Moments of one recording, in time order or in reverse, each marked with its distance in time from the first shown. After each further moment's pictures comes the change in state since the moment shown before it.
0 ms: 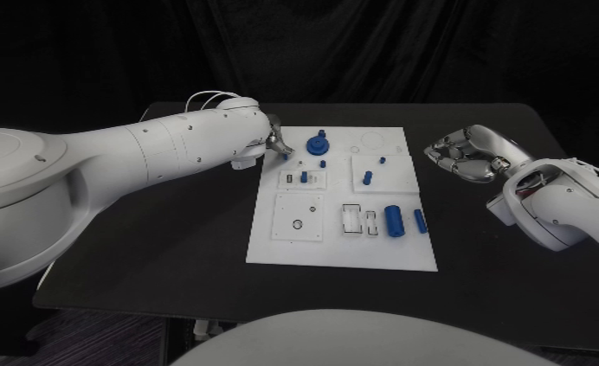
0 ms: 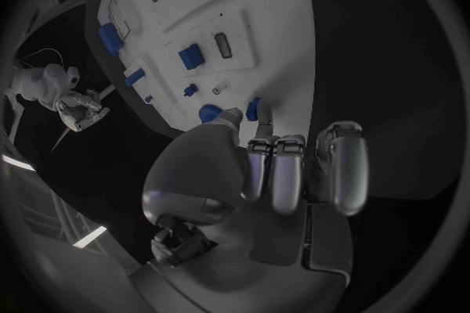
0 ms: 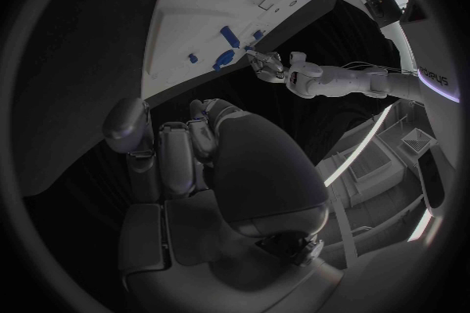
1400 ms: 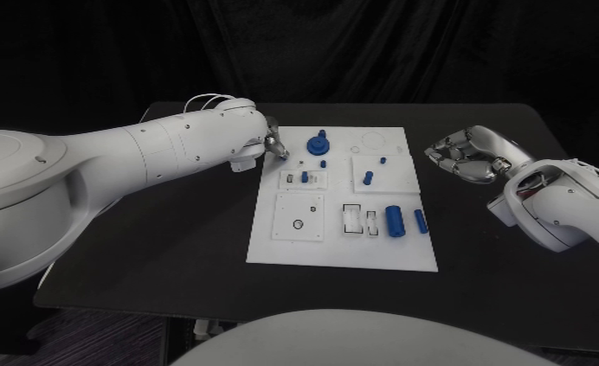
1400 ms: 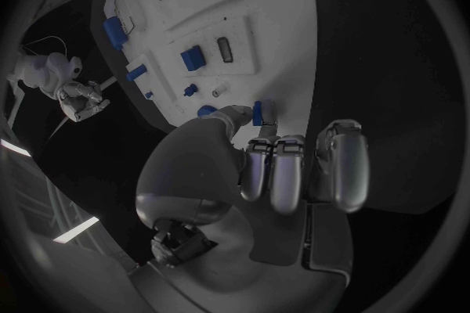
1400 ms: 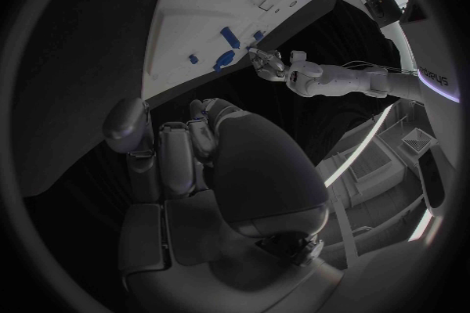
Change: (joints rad) left arm -0.007 -0.008 0.000 -0.007 0.063 -0.001 0.003; left_hand 0.001 -0.080 0.334 -0.063 0.177 0.026 0.000 0.012 0.011 0.001 -0.001 0.000 0.000 0.000 0.000 0.000 0.000 0.000 -0.004 -0.004 -0.015 0.001; right arm -0.001 -0.001 0.000 0.000 0.000 0.003 -0.001; right_hand 0.004 -0.004 0.003 -0.003 0.004 0.000 0.000 0.000 -0.001 0.000 0.000 0.000 -0.002 0.000 0.000 0.000 0.000 0.000 -0.004 -0.004 0.000 0.000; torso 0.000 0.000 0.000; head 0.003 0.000
